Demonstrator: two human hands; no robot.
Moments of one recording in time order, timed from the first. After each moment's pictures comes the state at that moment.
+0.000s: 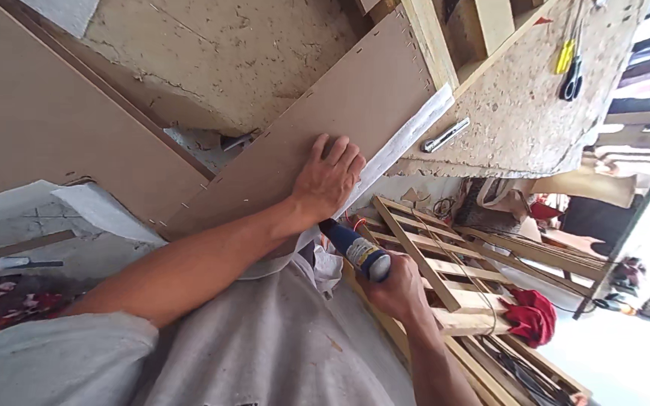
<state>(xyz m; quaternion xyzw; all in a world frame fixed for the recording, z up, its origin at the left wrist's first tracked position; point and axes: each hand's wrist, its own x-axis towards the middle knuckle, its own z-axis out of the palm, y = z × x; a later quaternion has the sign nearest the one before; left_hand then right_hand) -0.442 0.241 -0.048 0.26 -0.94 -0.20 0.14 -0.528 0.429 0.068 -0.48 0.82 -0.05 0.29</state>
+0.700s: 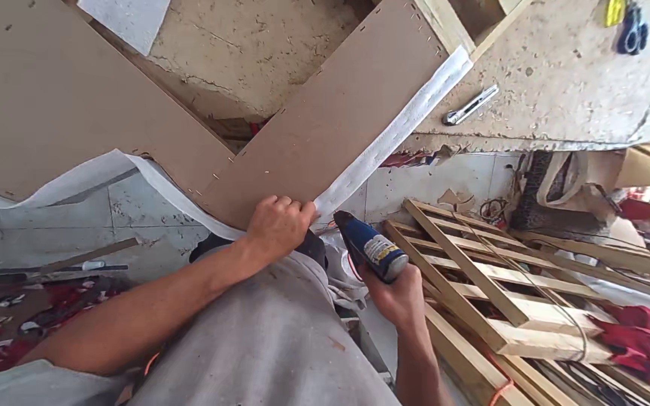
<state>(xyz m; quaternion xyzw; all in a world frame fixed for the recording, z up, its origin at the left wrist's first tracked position) -0.298 0.308 -0.023 0.26 -0.95 -0.18 0.03 -0.469 0.510 0.031 -0.36 0.85 -0.24 0.29</state>
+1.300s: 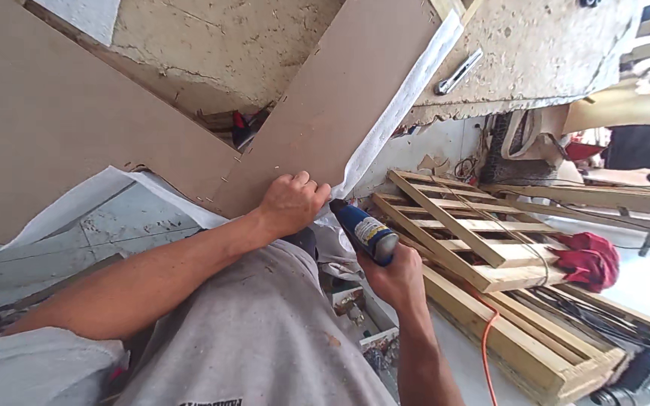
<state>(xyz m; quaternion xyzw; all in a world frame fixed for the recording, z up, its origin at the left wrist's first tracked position) -0.297 0.267 -0.051 0.11 -0.96 -0.23 0.09 -0.407 0.468 0.060 -0.33 0.91 -0.10 0.24</state>
